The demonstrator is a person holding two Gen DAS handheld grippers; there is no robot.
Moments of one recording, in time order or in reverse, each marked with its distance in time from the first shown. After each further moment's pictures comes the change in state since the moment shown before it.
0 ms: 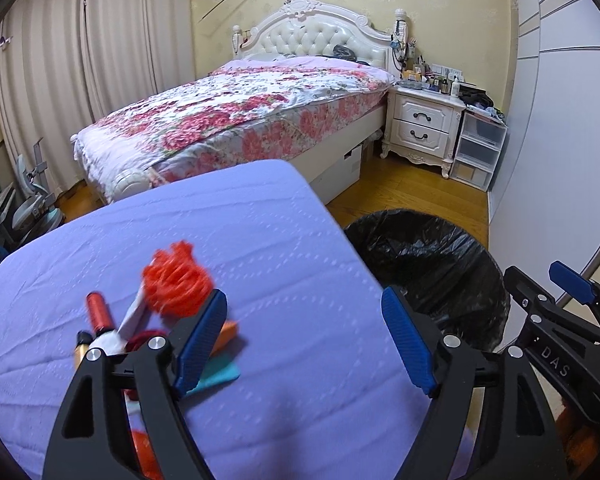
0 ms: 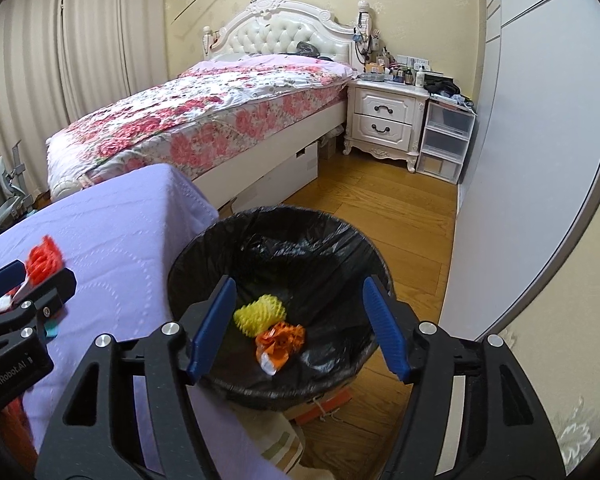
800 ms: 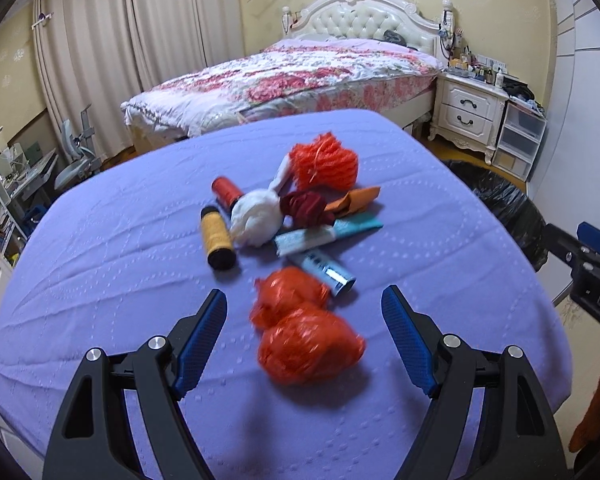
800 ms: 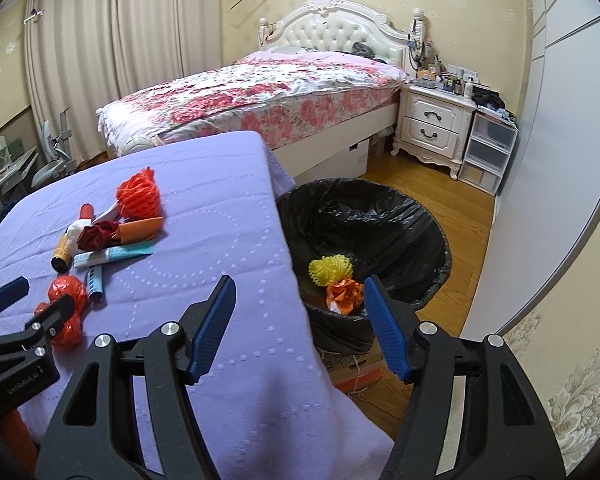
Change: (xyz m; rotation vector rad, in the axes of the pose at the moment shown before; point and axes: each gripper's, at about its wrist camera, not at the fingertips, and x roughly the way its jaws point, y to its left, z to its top) left arm -0.053 0.076 -0.086 -0.074 0.076 0.141; right arm -0.061 0.064 -0.053 -0.123 0.011 0.135
